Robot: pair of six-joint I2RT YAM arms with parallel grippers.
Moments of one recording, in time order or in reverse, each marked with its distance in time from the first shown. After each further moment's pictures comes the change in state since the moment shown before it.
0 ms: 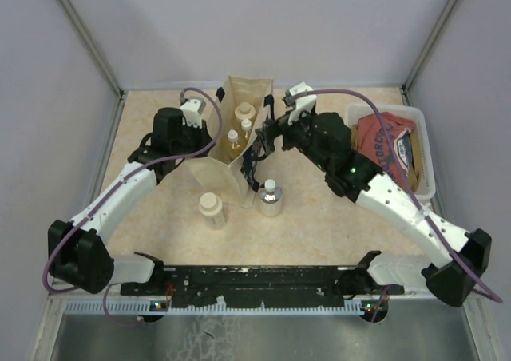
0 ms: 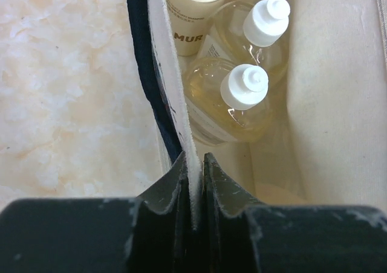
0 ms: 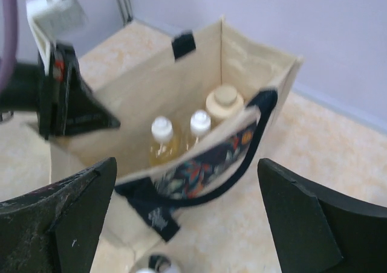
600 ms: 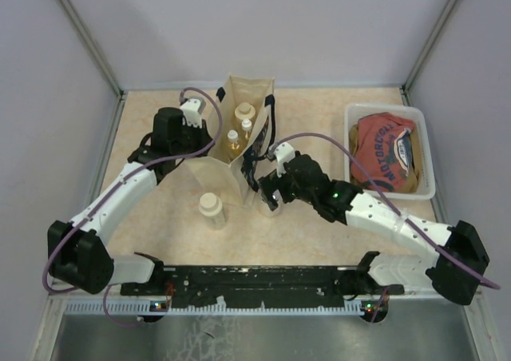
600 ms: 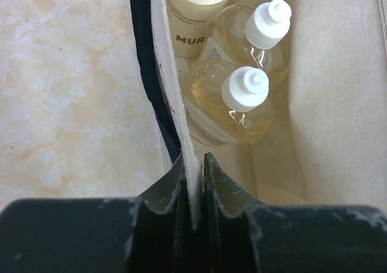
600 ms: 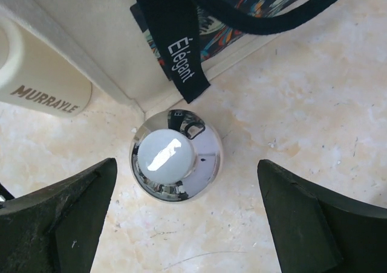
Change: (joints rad) left arm 0.000 -0.001 0.005 0.001 -0.012 0.000; right arm 0.113 -0.085 -0.389 -0.177 0.002 0.096
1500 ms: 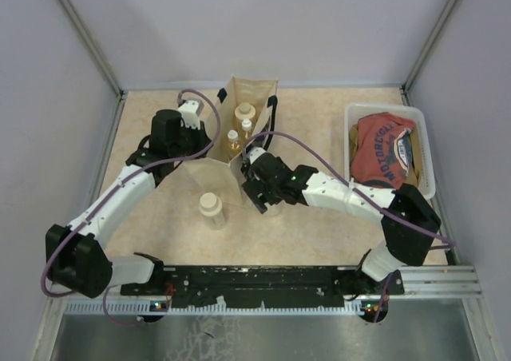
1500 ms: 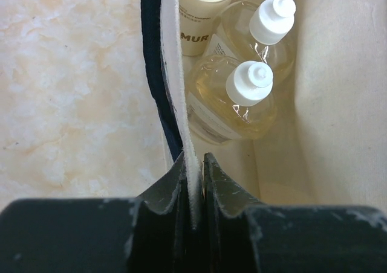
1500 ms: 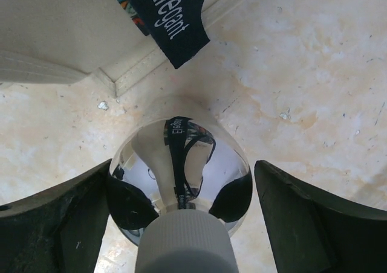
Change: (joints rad) left arm 0.000 -0.026 -0.021 0.002 -0.008 0.001; right arm 0.067 0.399 0.261 -0.284 0.115 0.041
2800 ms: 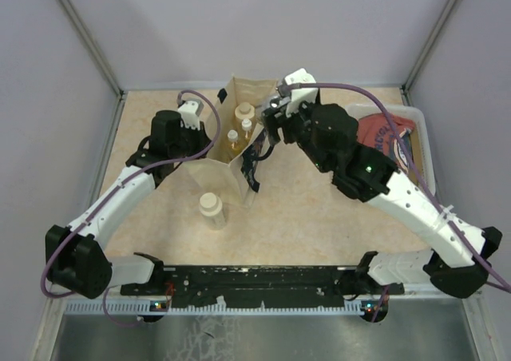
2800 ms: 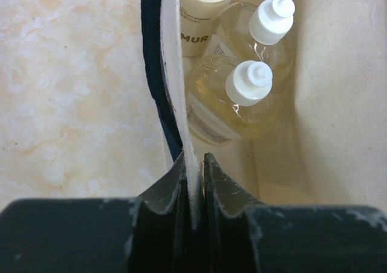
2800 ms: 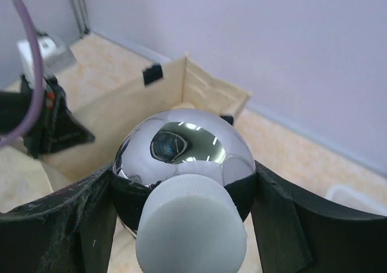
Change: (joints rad) left arm 0.000 -0.009 -0.014 0.014 -0.001 -0.008; right arm 0.009 -0.386 0.359 0.114 0.251 -0.229
